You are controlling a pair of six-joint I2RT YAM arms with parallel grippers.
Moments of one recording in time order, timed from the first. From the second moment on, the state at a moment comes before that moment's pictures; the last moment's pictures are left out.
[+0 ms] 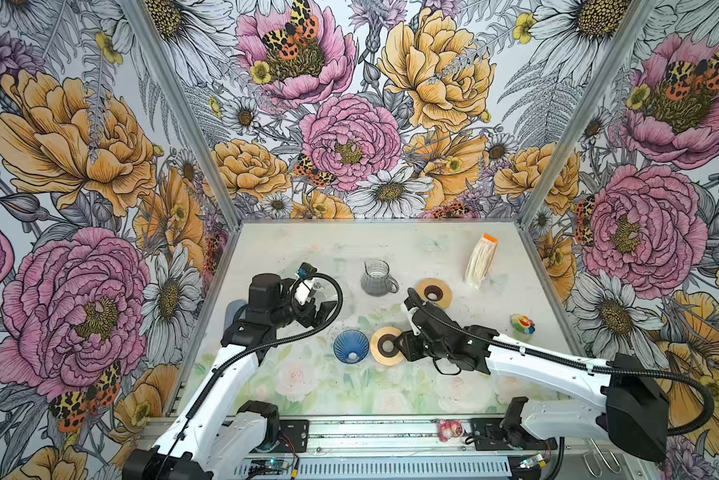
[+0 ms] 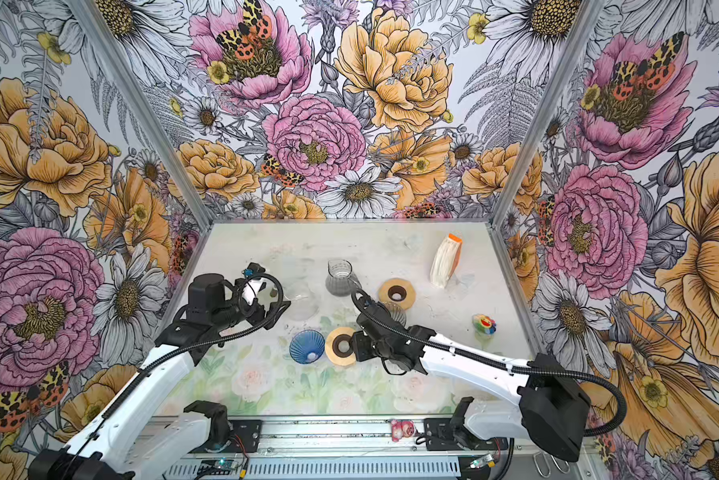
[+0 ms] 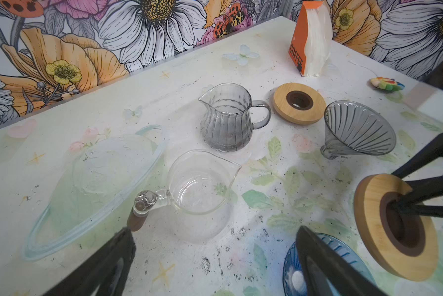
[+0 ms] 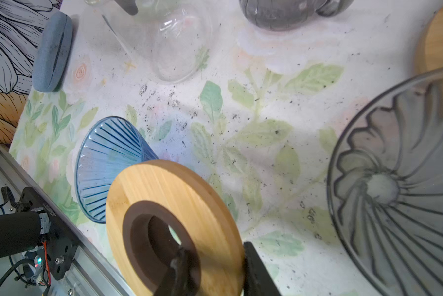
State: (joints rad) left arm -0.19 0.93 0.68 -0.30 0.42 0.23; right arm 0.91 1.24 0.74 -0.37 -0.02 0.60
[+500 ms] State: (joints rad) left arm -0.18 0.93 0.76 -0.30 0.40 0.23; right arm 0.77 1.30 1.01 -0.43 -0.10 0.43
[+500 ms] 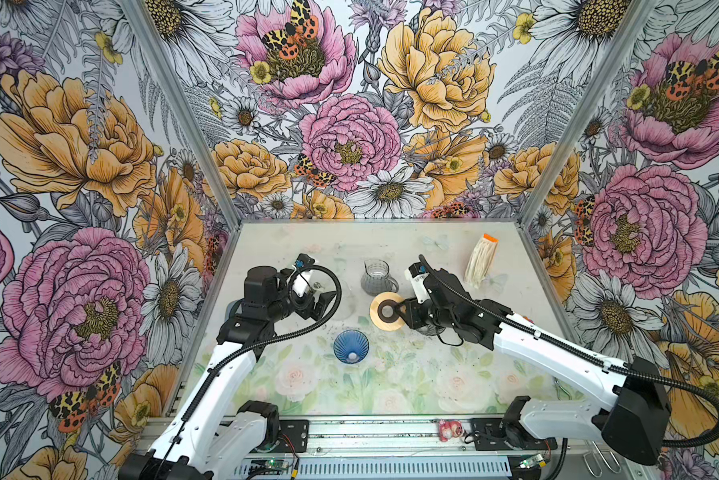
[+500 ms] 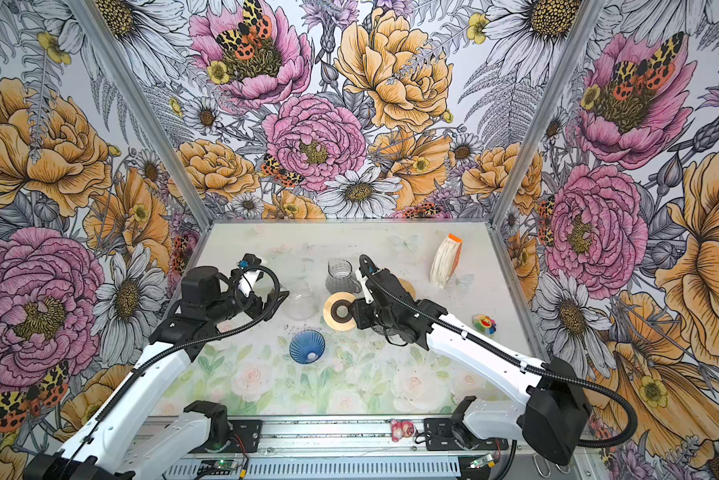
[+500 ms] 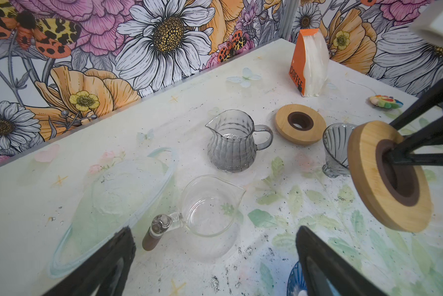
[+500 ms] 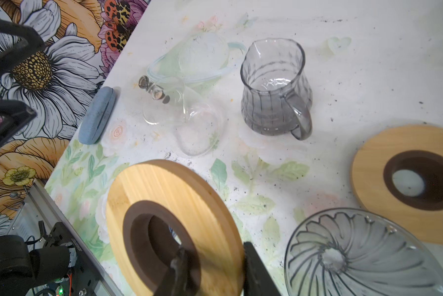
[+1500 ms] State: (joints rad) left arm -0.08 0.96 0.74 -0.25 0.33 0.20; right arm 0.71 1.93 1.66 -0.49 -0.27 0.35
